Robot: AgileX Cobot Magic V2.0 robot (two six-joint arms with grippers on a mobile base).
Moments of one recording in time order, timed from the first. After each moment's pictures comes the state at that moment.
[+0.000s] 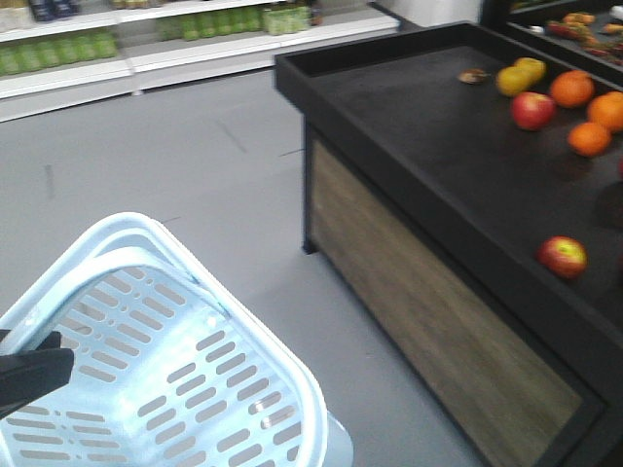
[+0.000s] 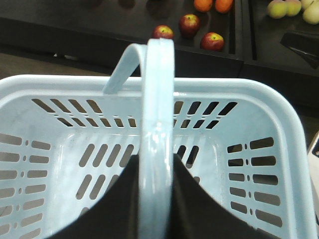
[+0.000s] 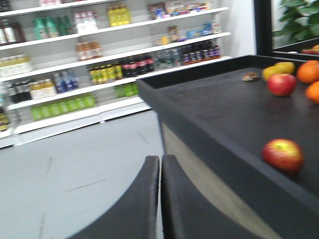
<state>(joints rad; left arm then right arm) -0.48 0.66 -0.86 -0.45 0.86 0.38 0.15 -0.01 0.03 -0.14 0.09 0.25</state>
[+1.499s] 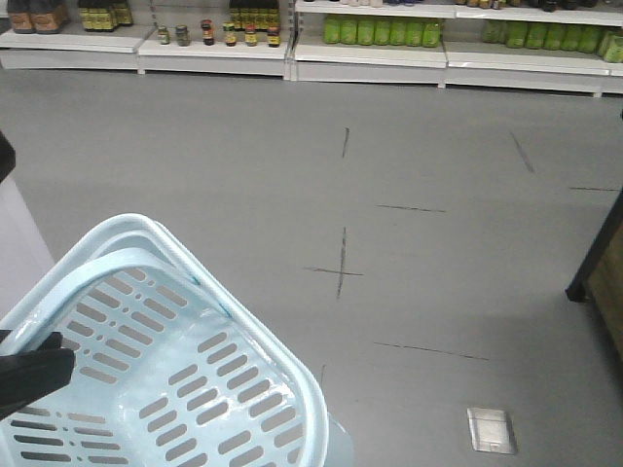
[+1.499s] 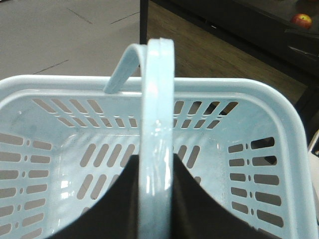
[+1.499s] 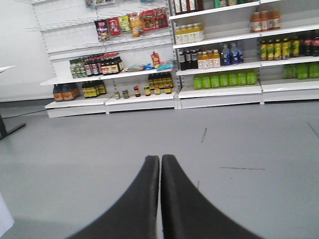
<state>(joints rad) -0.48 0.66 -0.86 -0.45 0.86 0.38 0.15 -0.01 0.03 -0.14 0.09 0.25</state>
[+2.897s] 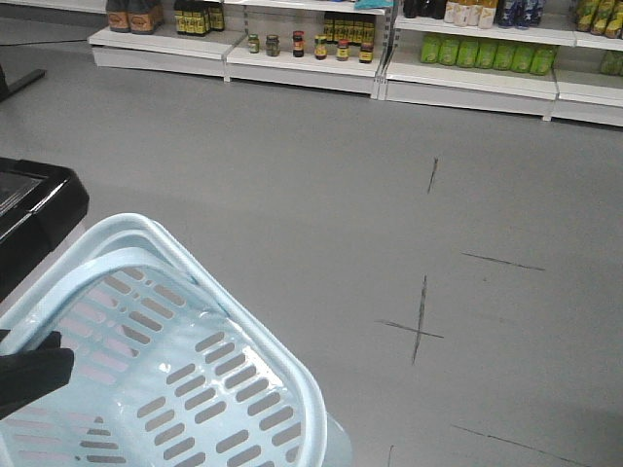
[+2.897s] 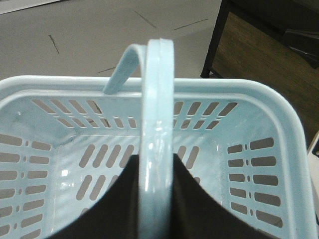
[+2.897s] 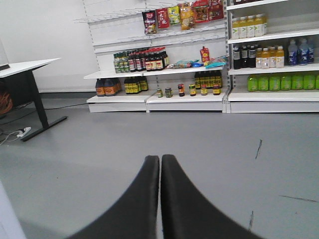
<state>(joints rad) -0.48 0.66 -0.86 -0.45 0.86 0.38 0.15 -0.01 0.03 -0.14 0.09 0.25</state>
